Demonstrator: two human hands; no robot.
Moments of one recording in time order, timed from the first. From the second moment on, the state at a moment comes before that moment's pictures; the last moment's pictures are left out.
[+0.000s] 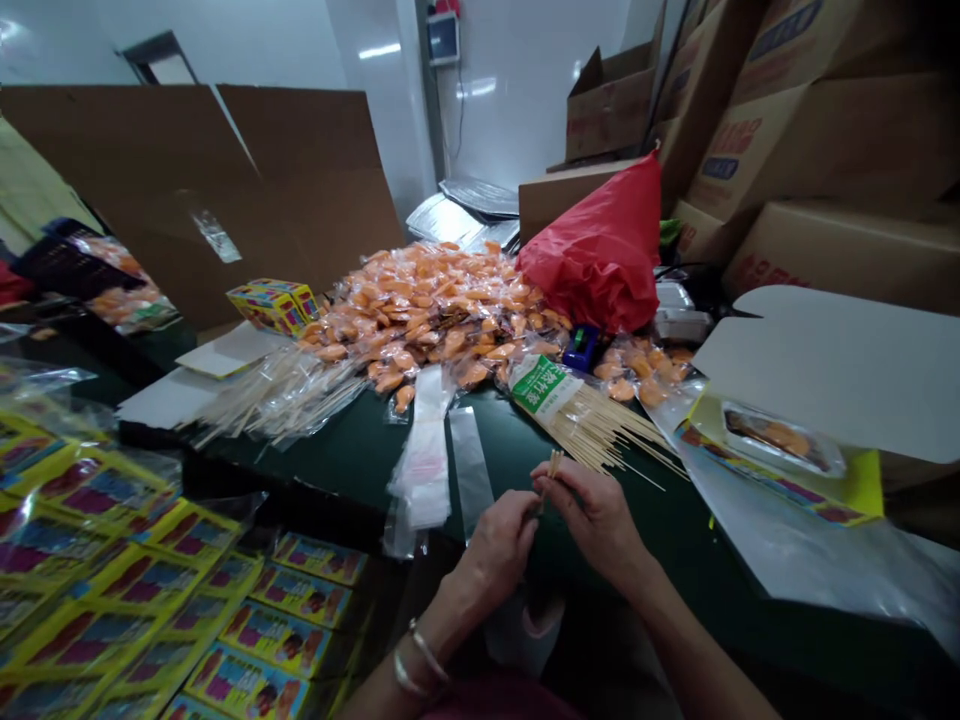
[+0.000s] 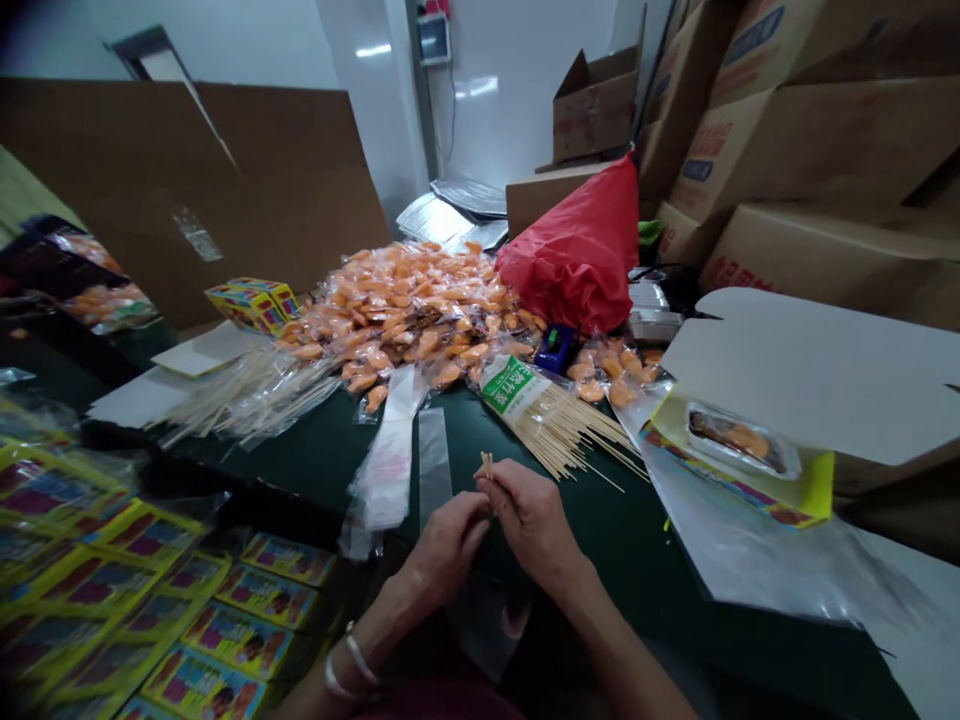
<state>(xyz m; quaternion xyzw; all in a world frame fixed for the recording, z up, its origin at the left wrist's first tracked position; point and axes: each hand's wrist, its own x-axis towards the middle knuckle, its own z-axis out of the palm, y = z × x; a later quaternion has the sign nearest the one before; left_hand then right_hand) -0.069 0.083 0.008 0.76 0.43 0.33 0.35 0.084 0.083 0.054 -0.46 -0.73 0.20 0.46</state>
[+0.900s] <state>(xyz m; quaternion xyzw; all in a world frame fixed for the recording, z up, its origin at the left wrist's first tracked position) -0.122 0.040 -0.027 0.28 0.57 0.42 0.64 0.085 0.085 0.028 -0.45 -0.84 0.29 0.13</state>
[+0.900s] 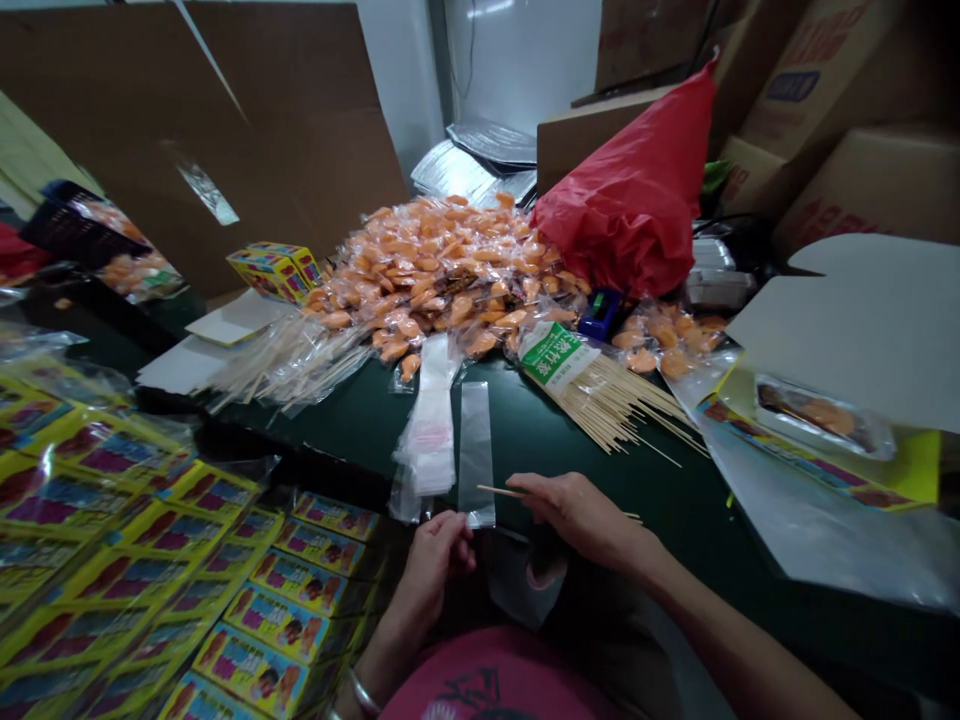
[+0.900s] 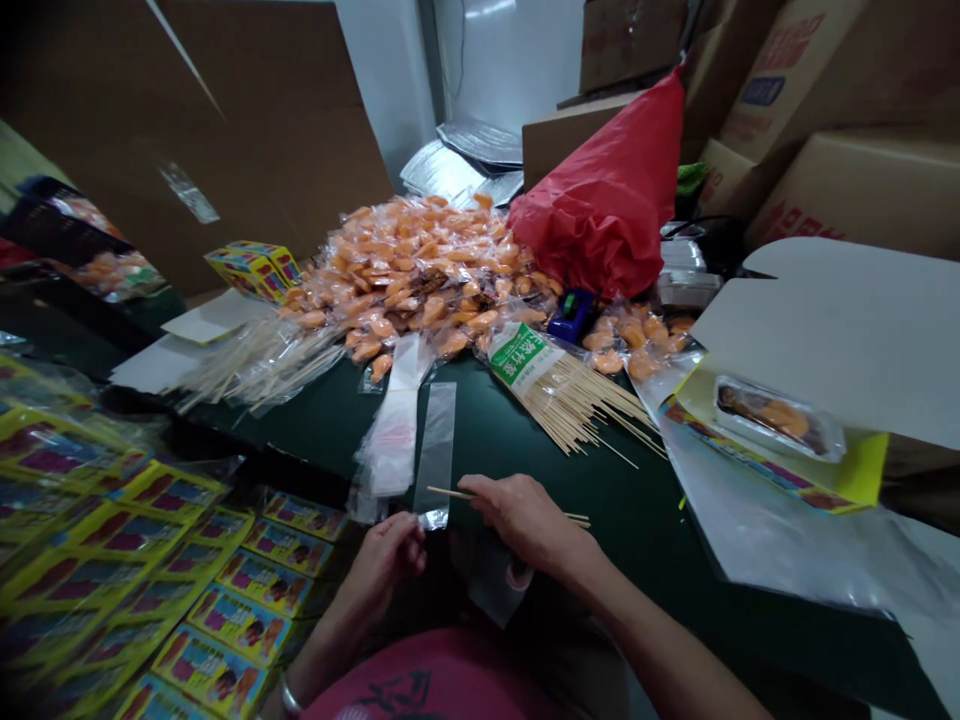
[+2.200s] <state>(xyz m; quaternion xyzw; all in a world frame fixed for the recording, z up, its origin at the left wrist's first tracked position) -0.103 0.037 -0.022 0.27 0.51 0.41 0.71 0.063 0.054 0.044 -0.50 -0.84 0.22 0.02</state>
